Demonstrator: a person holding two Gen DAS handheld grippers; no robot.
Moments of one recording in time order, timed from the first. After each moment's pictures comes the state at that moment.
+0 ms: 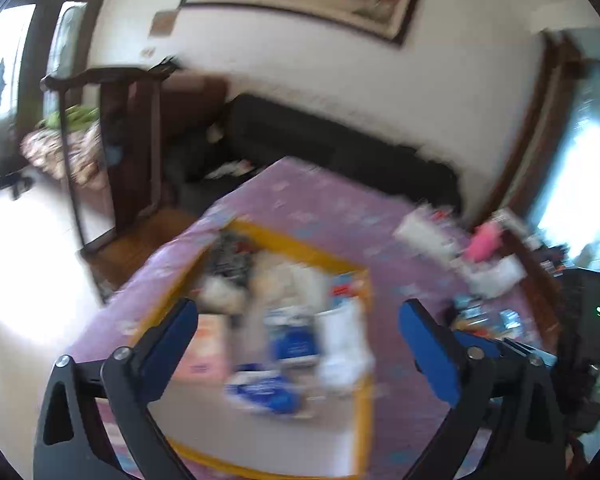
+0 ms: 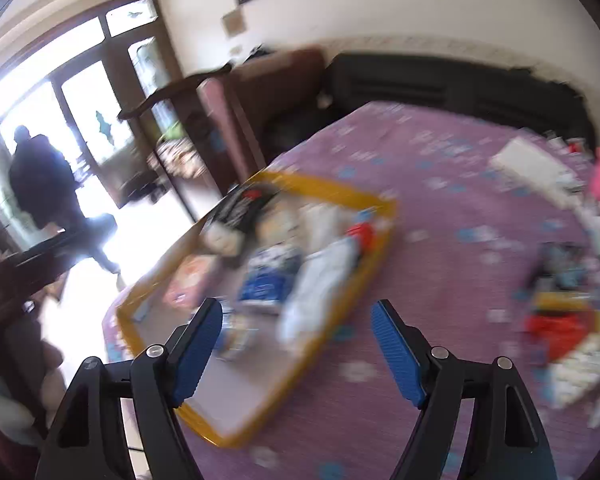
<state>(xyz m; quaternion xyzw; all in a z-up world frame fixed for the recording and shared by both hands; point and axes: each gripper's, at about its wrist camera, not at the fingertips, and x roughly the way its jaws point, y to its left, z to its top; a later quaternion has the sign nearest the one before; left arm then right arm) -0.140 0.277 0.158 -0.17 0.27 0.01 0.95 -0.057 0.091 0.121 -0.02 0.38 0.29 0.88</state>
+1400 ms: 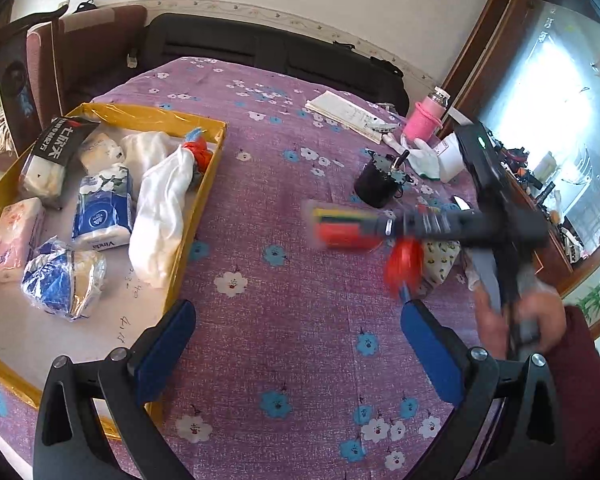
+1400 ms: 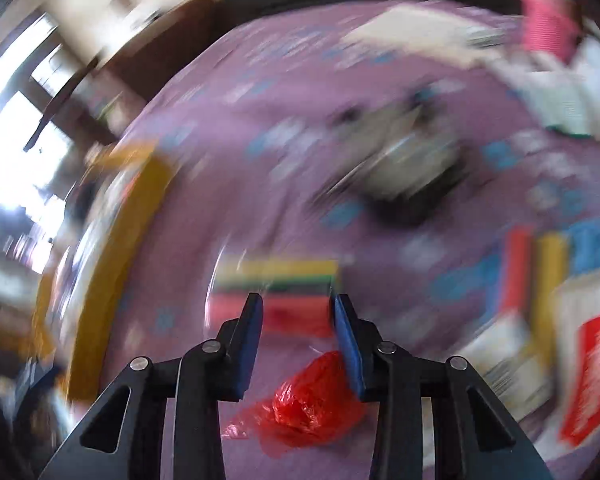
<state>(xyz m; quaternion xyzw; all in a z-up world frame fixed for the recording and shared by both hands) -0.109 0.128 0.072 -0.13 0.42 -0.10 0.89 0.055 -0.061 0.026 0.05 0.56 0.25 0.79</state>
